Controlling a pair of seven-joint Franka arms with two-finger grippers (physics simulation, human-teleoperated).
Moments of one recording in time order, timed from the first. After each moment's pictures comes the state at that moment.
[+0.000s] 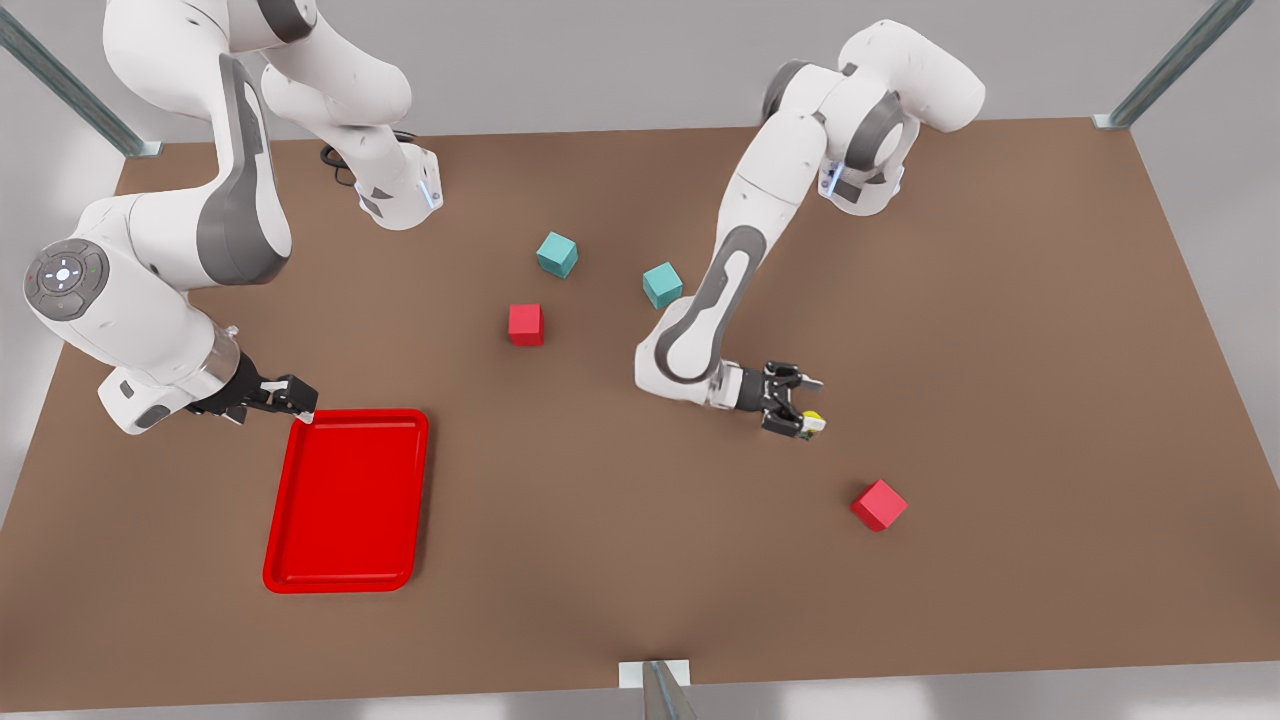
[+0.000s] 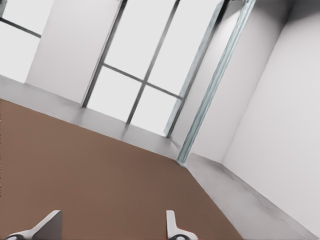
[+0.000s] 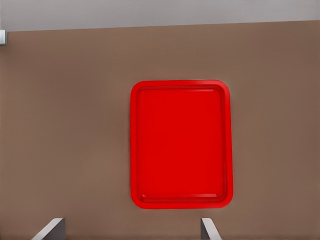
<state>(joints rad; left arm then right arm) -0.89 0.88 0.15 -1.44 1.04 1.29 -2.74 -0.08 0.21 0.17 -1.46 -0.03 1.73 0.13</state>
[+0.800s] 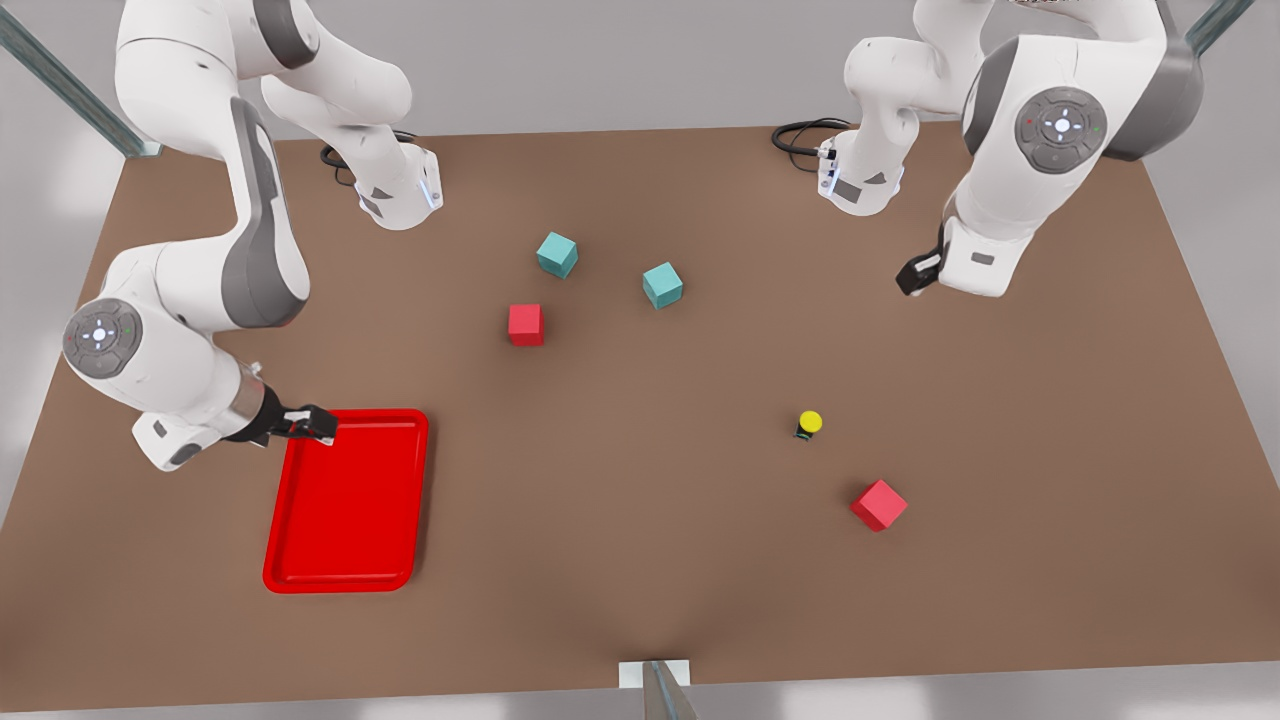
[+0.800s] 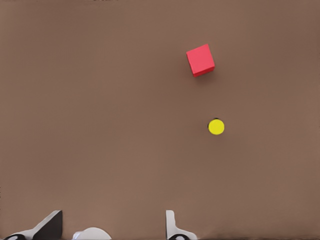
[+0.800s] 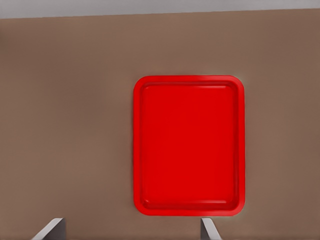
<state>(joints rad) -0.27 0.02 -0.04 -1.53 0.12 1.36 -0.64 -0.06 0.32 0.17 -1.41 -0.03 1.74 0.13</state>
